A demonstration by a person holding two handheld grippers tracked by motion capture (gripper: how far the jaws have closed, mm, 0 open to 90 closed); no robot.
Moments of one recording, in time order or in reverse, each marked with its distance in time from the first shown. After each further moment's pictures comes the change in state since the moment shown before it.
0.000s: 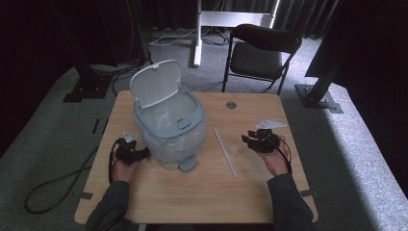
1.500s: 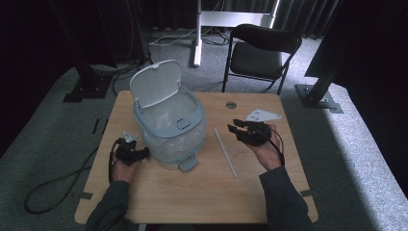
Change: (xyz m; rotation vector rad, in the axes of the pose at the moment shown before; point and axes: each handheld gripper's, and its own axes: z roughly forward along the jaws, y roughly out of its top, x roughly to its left) left arm 0.000 0.000 0.000 -0.001 0.000 0.000; right arm 0.044 0.056 -0.027 -0.166 0.112 -0.118
